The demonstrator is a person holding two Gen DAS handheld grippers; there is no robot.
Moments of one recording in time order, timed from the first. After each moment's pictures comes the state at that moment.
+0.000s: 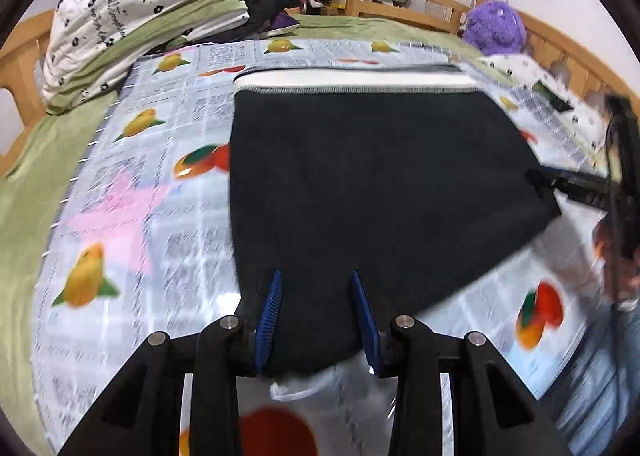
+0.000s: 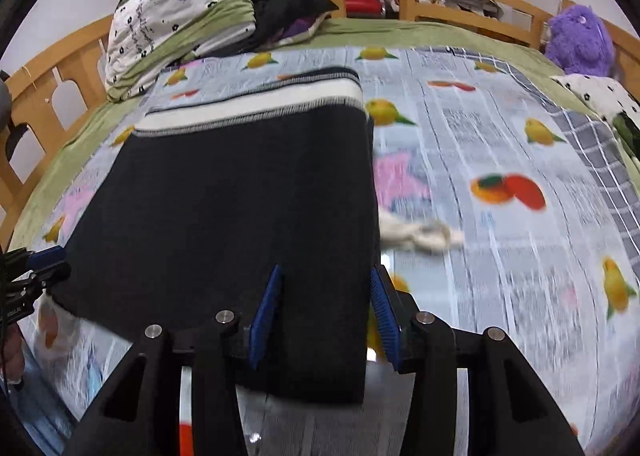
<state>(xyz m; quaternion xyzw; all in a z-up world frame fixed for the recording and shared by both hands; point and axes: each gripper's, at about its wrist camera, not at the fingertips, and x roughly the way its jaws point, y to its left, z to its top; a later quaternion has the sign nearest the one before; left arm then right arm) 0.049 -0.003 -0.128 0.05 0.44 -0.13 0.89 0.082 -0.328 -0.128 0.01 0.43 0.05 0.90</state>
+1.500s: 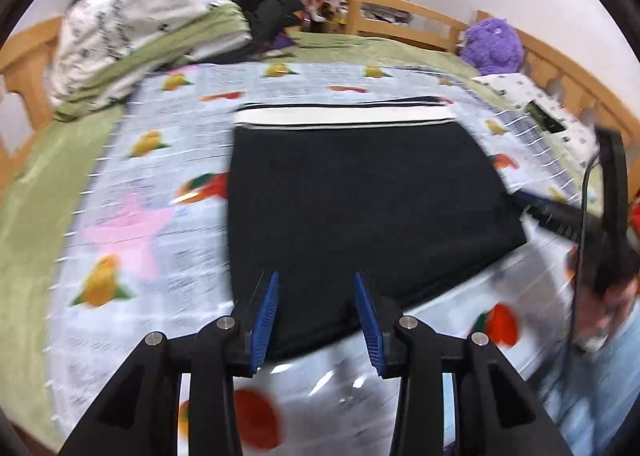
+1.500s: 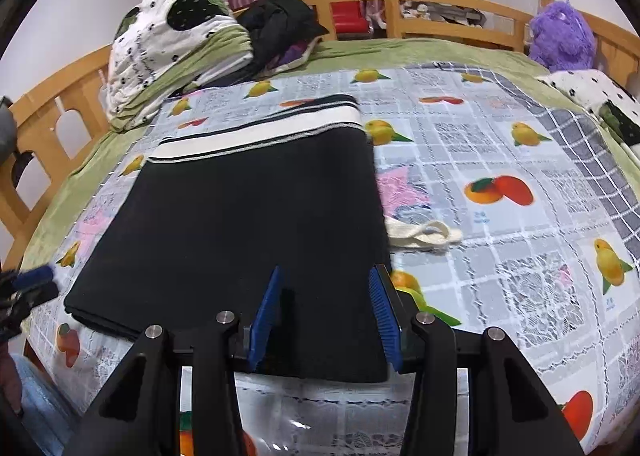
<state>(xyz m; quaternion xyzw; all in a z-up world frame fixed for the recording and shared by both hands) 0.049 -0.018 -0.083 0.01 0.43 -0.15 0.89 0.066 -0.320 -0.111 0.05 0.39 0.05 0.92</state>
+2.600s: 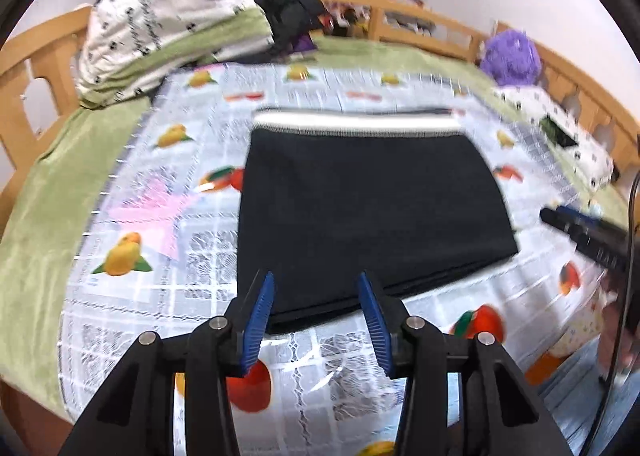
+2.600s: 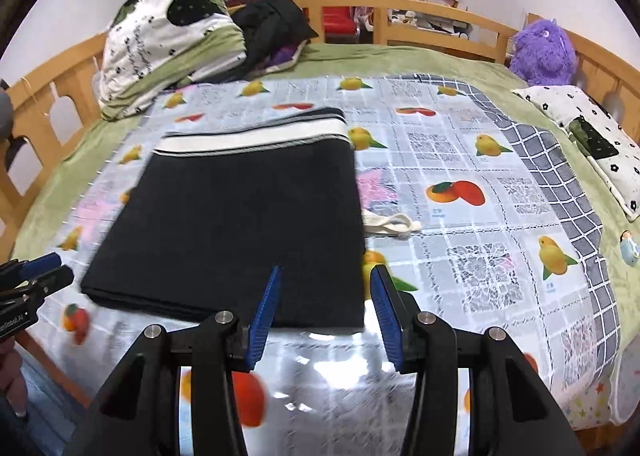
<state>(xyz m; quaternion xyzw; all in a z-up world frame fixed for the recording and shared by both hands) 0.007 -0.012 -0.057 0.00 0.42 -0.09 0.90 0.015 -0.310 -0.062 0.02 0.40 0.01 0.92</state>
